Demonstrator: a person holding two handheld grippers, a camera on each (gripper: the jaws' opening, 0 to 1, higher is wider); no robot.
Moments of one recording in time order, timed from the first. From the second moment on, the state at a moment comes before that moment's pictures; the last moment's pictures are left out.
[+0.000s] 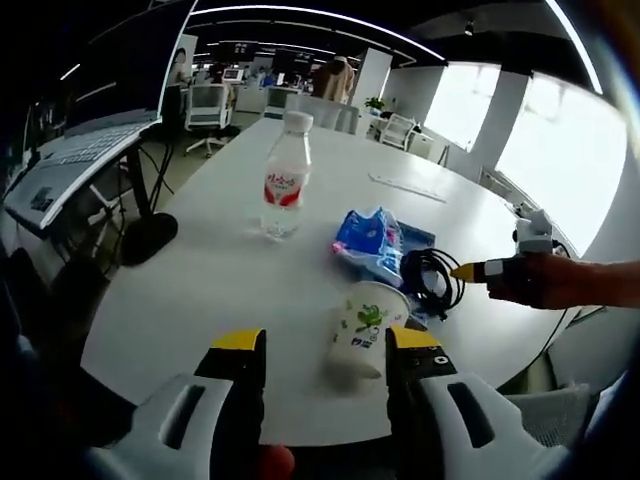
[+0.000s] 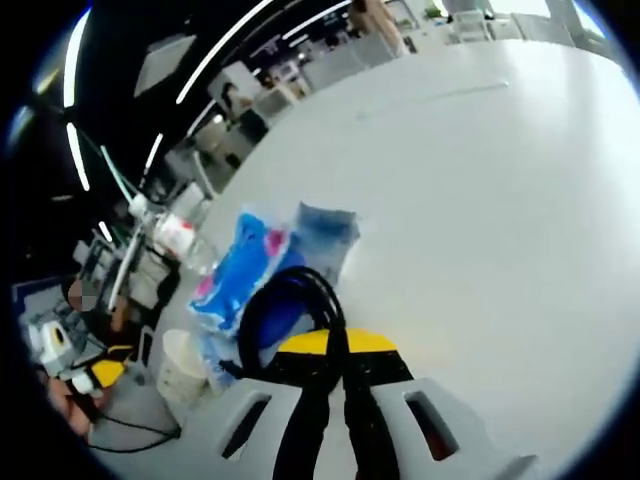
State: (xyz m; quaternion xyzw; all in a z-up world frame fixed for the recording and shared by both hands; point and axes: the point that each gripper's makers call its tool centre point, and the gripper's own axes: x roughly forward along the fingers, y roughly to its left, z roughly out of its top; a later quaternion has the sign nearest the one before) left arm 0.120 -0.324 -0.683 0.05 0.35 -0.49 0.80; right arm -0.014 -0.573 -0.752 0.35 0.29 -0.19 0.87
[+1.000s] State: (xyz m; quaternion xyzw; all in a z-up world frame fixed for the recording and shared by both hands) left arm 0.126 -0.334 -0.680 0.04 0.35 -0.48 0.81; right arm -0.052 -0.590 -0.688 0.33 0.21 -0.20 0.90
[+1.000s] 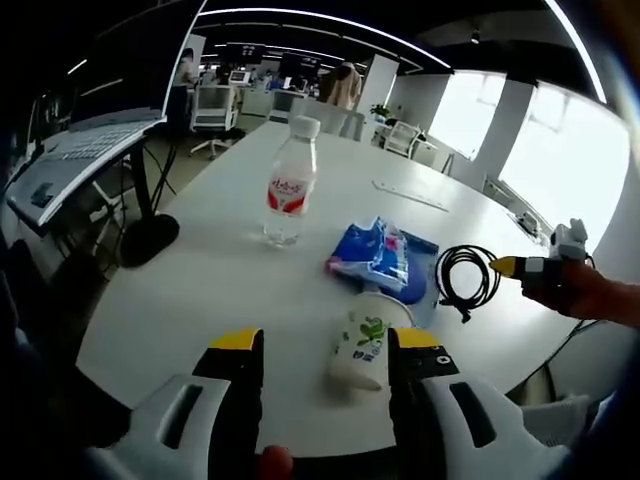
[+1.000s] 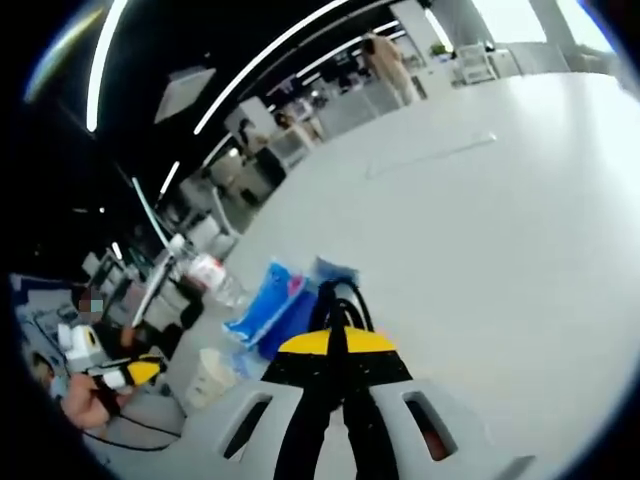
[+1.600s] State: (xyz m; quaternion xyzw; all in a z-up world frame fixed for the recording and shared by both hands) left arm 0.123 -0.347 -0.676 0.03 0.34 -0.49 0.80; right arm -0.099 -0.609 -0.666 0.35 0.17 -0.24 0.89
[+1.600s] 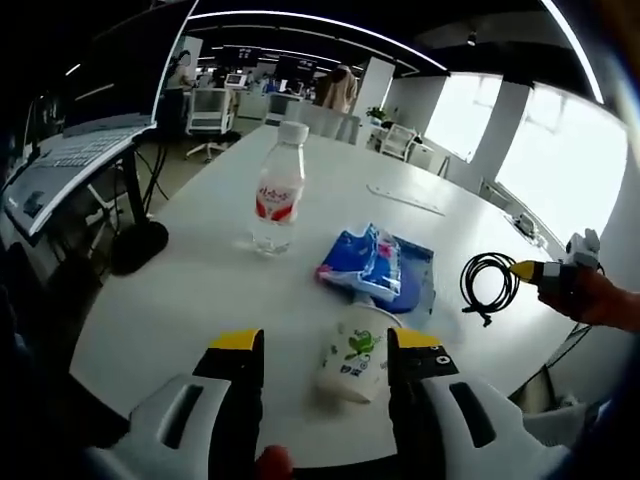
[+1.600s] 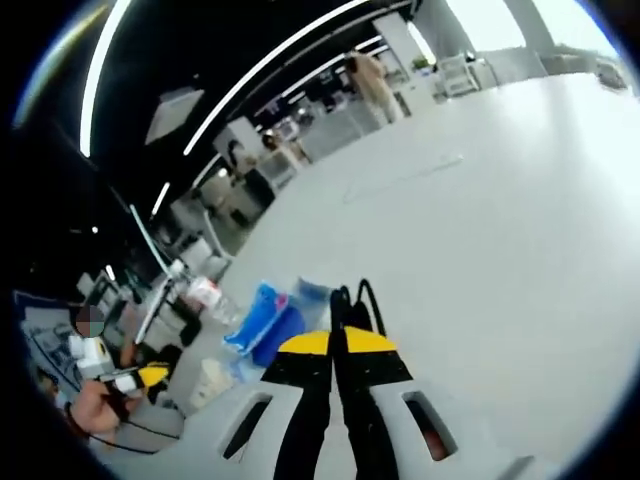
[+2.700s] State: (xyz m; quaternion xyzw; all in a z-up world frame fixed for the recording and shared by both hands) left arm 0.121 -0.346 -0.670 0.03 0.34 -0.49 0.81; right arm -0.124 -0.612 -0.706 0.39 0.19 -0.28 0.86
